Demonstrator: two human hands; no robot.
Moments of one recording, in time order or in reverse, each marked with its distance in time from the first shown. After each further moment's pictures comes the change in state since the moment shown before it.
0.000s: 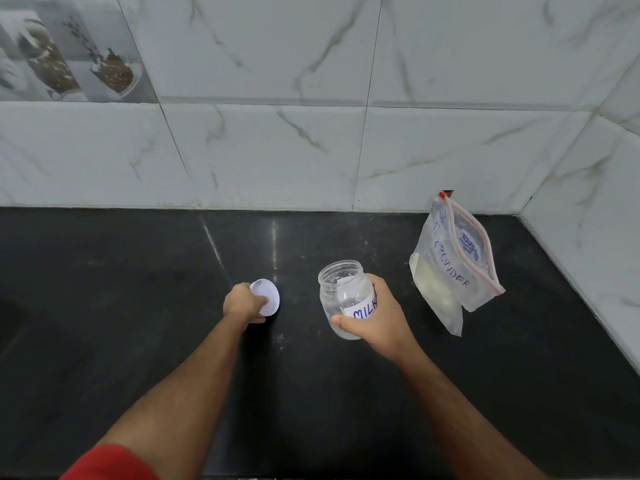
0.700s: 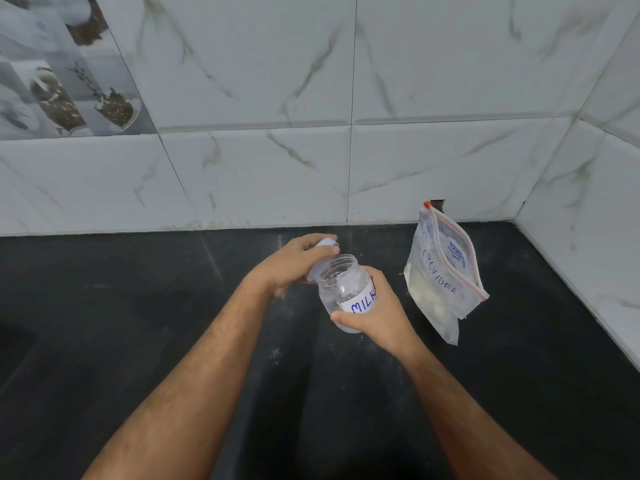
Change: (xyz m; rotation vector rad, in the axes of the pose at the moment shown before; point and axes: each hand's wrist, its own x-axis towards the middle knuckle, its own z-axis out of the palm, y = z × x) left_hand -0.096 0.140 0.012 -0.144 -0.559 0.499; right_hand 0.018 -0.017 -0.024 -0.038 0.013 -0.035
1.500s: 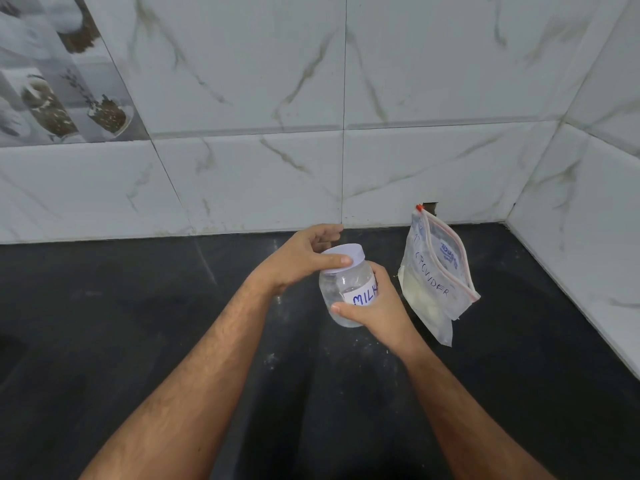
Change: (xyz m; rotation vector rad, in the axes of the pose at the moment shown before) left_hand 0.002 0.017 0.010 0.151 -0.038 0.168; right_hand 0.004 0.002 -0.011 0.118 0.037 -0.033
